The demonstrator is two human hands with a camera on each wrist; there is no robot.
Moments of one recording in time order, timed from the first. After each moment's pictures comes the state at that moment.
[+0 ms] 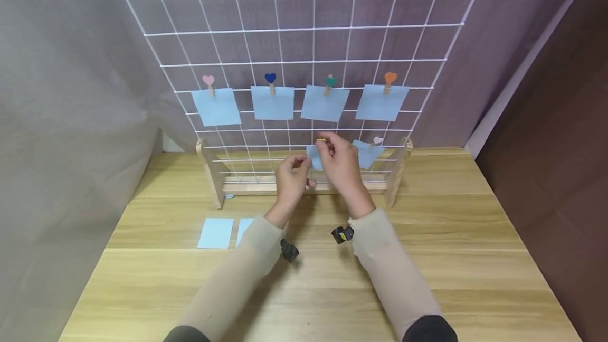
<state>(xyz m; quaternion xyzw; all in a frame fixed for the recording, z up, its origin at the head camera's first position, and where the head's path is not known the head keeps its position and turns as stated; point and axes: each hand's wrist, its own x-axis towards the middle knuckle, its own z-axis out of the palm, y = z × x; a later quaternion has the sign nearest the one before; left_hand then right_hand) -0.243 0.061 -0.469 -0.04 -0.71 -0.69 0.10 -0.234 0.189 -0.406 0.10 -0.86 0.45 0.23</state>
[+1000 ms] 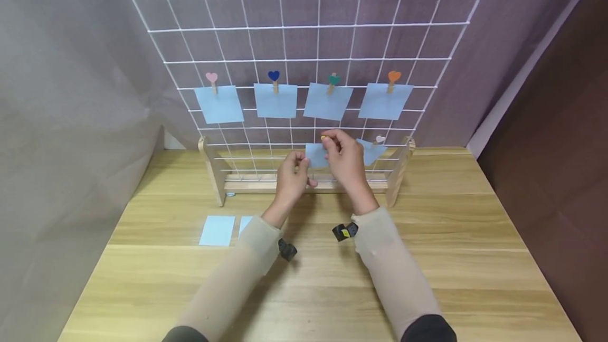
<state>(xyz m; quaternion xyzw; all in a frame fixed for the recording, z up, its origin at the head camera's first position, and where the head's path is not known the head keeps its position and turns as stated) -0.235 0.052 -0.459 -0.05 -0.76 -0.65 0.06 -0.236 0.191 -0.405 0.08 -0.83 0.50 0.22</state>
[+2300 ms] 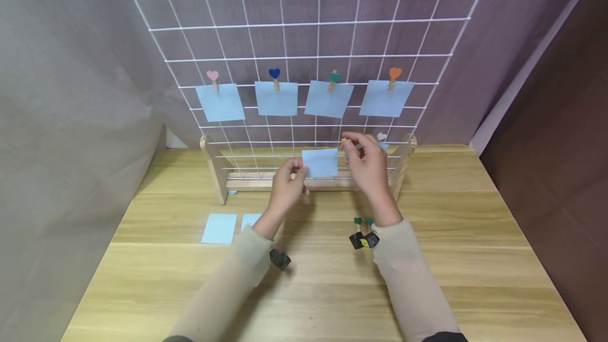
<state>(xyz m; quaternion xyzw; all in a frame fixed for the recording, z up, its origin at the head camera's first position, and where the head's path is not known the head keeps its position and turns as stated) -0.213 0.035 -0.459 -0.06 -0.75 -0.66 0.04 -0.205 0.223 -0.398 0.06 -0.83 0.52 0.20</state>
